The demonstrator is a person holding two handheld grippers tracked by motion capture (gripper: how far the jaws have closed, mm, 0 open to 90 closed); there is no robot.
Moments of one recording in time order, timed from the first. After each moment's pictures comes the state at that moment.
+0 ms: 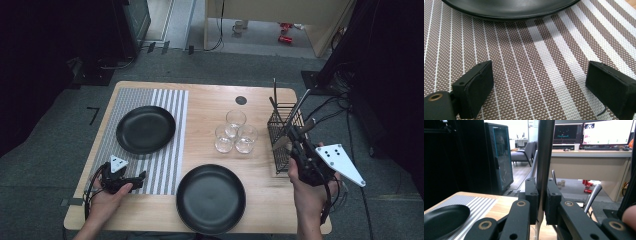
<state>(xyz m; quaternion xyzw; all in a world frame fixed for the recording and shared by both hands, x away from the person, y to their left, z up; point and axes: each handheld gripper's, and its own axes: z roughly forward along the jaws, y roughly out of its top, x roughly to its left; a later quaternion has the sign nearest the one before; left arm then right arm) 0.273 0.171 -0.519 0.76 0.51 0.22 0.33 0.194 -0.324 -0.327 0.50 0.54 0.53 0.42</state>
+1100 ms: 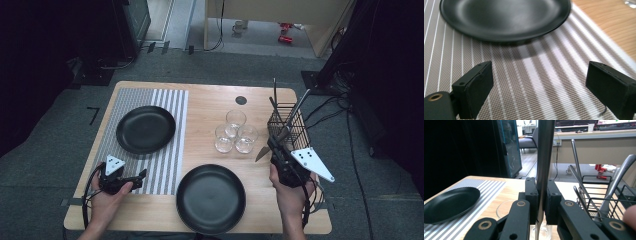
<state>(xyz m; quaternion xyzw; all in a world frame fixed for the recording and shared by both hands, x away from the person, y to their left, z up) 0.262 0.164 -0.496 0.75 0.49 0.23 0.38 0.210 -0.302 -0.375 0.51 0.57 0.53 0.36</state>
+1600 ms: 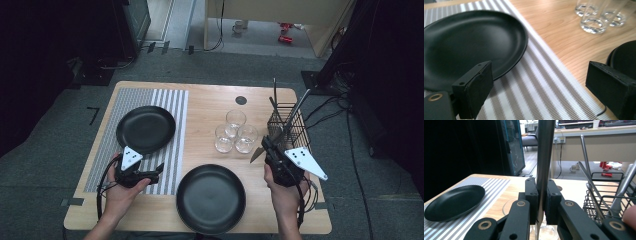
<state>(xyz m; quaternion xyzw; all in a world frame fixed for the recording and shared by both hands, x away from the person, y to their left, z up) 0.267 0.113 -0.462 0.76 0.44 0.22 0.42 0.214 -0.291 -0.379 0.51 0.57 0.53 0.35</state>
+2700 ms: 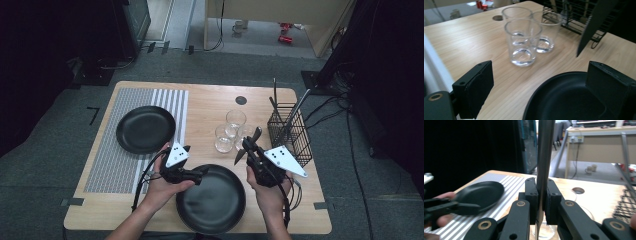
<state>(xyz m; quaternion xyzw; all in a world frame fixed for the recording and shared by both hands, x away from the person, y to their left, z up) 0.270 0.002 -0.443 0.79 0.31 0.15 0.50 0.217 -0.251 -0.380 0.48 0.61 0.55 0.32</state>
